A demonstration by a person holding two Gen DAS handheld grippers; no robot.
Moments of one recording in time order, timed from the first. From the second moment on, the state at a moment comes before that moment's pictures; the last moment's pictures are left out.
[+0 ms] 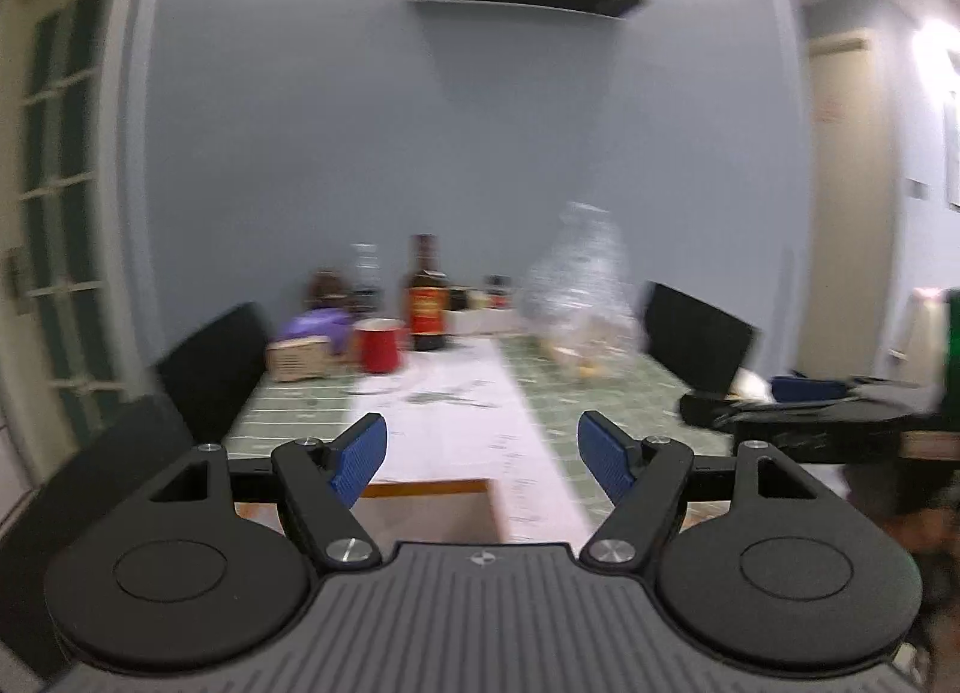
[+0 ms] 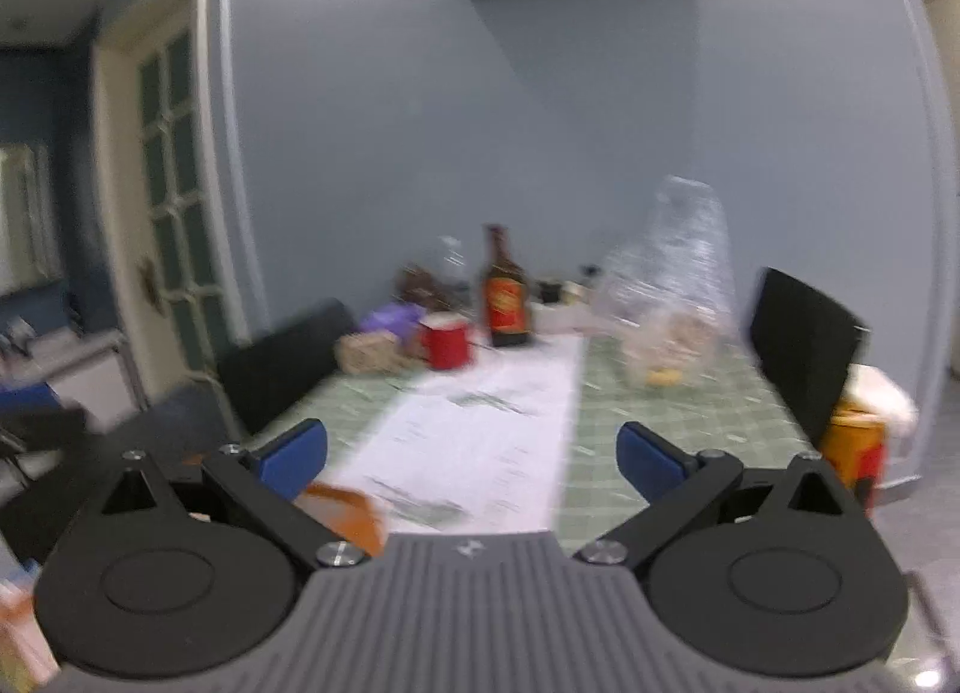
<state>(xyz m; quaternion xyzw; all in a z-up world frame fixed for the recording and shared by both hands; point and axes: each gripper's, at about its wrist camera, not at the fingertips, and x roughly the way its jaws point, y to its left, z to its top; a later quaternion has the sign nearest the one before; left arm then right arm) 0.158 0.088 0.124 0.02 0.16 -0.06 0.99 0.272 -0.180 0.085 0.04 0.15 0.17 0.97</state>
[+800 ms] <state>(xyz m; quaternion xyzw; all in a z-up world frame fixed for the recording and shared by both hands) 0.175 -0.005 0.047 0.06 0.22 -0.13 0.97 0.323 -0.287 -0.036 0.12 0.17 0.04 0.98</state>
